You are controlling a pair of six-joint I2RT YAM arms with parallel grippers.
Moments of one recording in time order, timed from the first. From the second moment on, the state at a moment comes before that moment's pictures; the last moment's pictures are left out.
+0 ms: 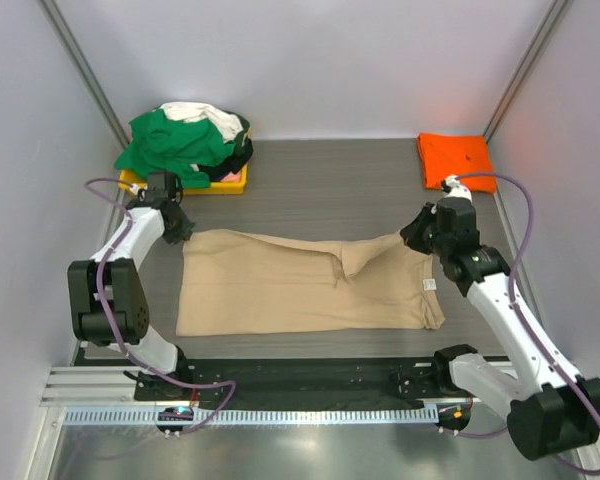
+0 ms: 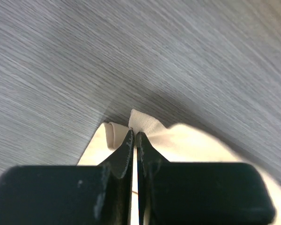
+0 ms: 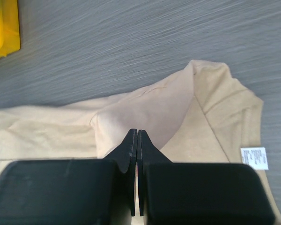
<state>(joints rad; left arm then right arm) 0.03 1.61 1.12 -0.58 -0.14 -0.56 0.21 1.01 0.85 -0.43 0.00 0.53</state>
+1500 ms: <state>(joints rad) -0.25 1.43 0.86 -0.61 -0.24 -0.71 0.28 1.38 0.67 -0.38 0.11 0.86</state>
